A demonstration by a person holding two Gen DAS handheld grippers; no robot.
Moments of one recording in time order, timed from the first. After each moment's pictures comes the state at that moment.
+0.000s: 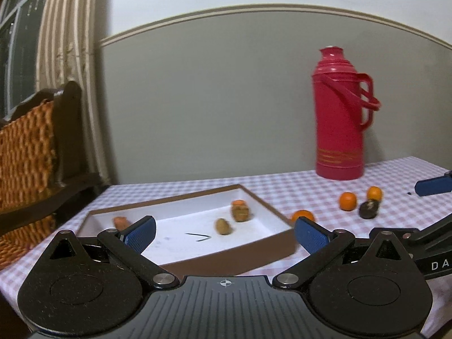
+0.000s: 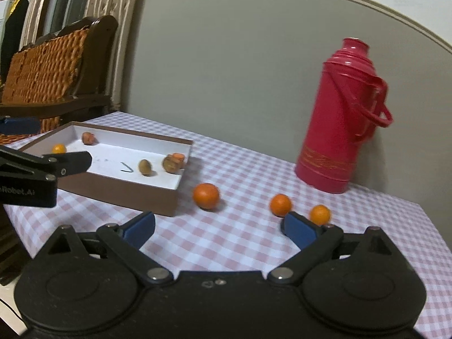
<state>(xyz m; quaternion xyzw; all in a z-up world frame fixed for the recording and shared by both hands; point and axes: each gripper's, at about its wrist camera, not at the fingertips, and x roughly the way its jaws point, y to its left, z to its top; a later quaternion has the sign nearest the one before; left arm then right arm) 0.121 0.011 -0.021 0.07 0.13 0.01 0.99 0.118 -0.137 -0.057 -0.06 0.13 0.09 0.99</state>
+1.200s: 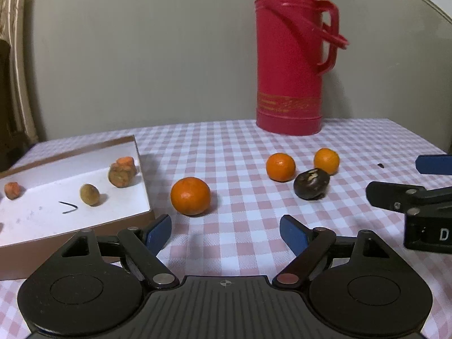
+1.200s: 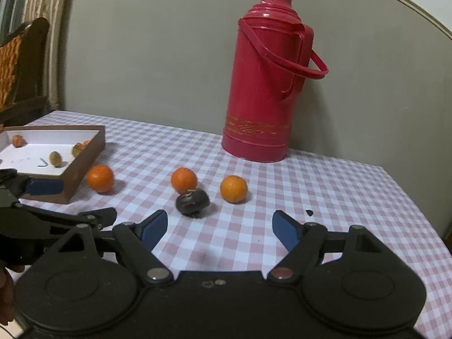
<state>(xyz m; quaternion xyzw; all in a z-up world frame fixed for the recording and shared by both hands) 0.224 -0.107 -0.073 0.05 0.25 -0.04 0.97 0.168 -0.241 -0.081 -0.01 0.17 0.02 0.99</state>
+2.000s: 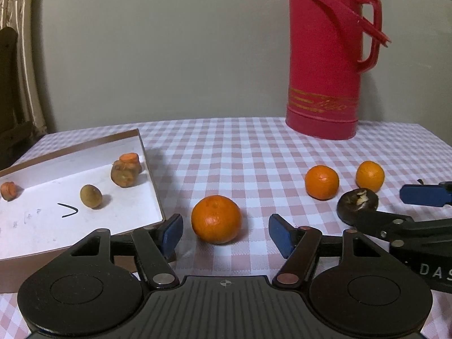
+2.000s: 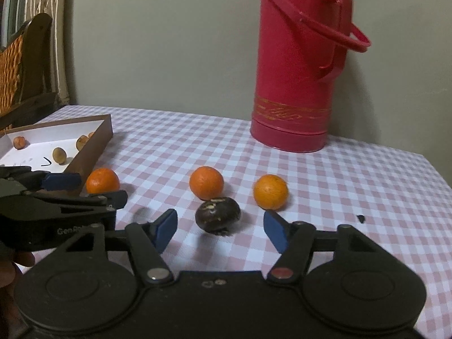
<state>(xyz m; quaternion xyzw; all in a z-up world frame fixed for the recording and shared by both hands) 0.275 -0.102 -0.083 0.04 0.27 0.00 0.96 0.234 -0.229 -0.087 0.01 0.21 0.08 0.97</state>
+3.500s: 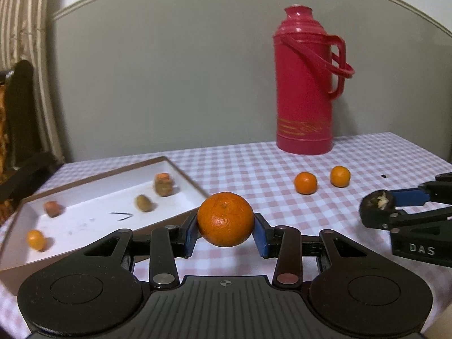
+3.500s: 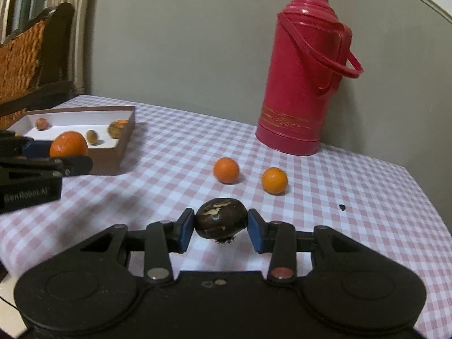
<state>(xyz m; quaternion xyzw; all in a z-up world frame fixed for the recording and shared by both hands) 0.167 -0.059 -0.043 0.07 0.20 -0.03 0.98 0.152 -0.200 -0.067 -0.03 0.20 0.07 0.98</state>
